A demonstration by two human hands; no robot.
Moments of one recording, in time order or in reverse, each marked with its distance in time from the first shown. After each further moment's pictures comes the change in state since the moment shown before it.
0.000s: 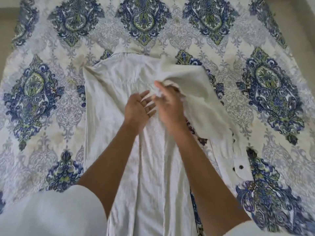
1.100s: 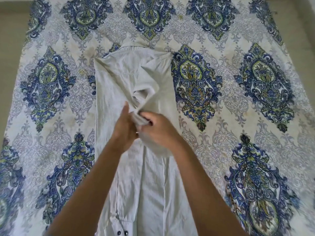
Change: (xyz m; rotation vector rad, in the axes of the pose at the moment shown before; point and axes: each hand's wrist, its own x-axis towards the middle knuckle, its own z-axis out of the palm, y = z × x) left_hand -0.107 -0.002 -0.052 0.260 -0.052 -0.078; right_hand -0.091 -0.034 0.004 -0.179 -0.511 0.121
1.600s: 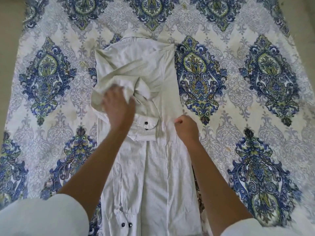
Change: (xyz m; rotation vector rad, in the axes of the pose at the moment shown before) left_hand 0.034 0.007 -0.022 1.340 0.709 0.587; right_hand 0.010 0.092 -0.013 -0.301 0.373 0.502
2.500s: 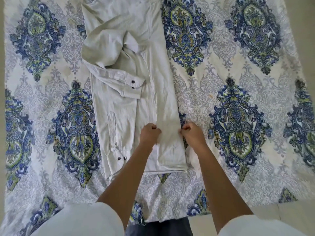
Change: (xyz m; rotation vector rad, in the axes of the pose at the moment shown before) left_hand -0.247 0.023 0.024 -0.543 -0.721 -0.597; right_hand -0.143 0.147 0.002 0.176 -0.159 0.205
